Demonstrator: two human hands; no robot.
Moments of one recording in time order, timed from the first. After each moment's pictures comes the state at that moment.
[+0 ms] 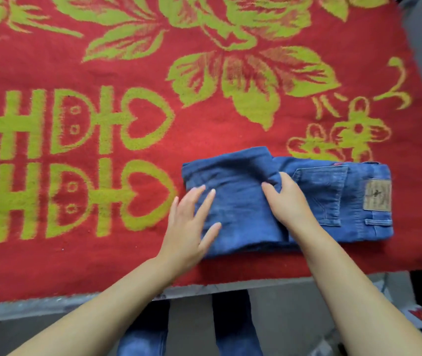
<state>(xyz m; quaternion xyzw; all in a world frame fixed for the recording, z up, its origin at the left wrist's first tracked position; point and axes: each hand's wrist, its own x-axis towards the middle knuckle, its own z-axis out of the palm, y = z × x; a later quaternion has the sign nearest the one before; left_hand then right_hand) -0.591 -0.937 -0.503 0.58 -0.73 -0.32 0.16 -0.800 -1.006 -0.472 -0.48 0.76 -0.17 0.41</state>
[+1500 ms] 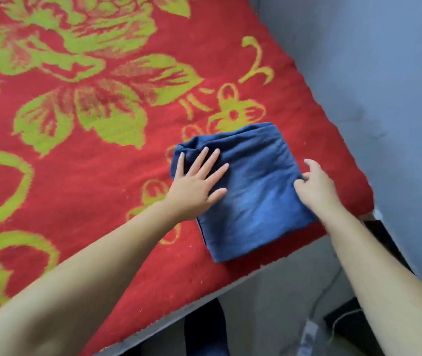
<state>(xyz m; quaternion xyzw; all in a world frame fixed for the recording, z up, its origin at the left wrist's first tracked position) -0.866 -1.059 -0.543 0.36 -0.92 -0.15 -0.04 -1.113 -0.967 -0.488 -0.32 0.89 -0.12 0.29</state>
